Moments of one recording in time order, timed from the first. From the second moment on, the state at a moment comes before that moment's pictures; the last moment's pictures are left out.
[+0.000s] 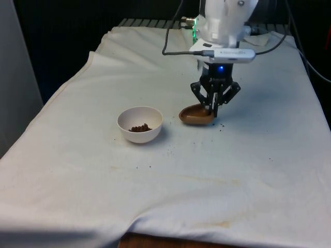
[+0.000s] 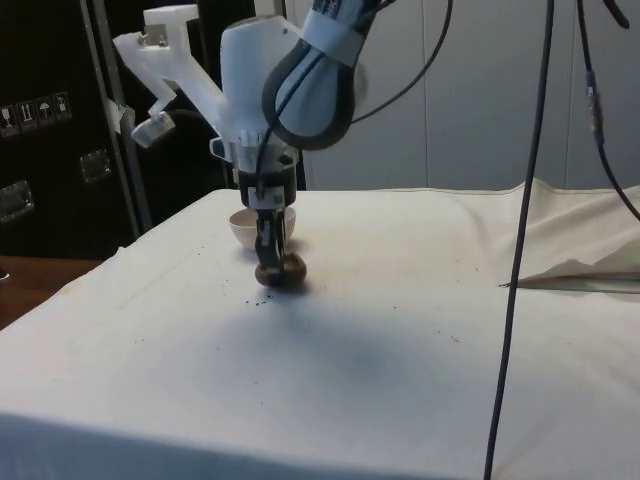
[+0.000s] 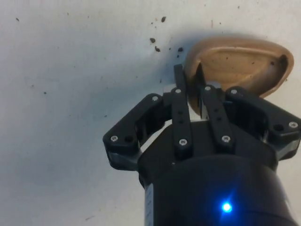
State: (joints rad) arm 0.14 0.46 -0.09 -2.18 -0.03 2.71 -0.17
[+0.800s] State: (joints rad) arm 0.14 0.47 -0.09 -2.17 -0.11 2.71 -0.10
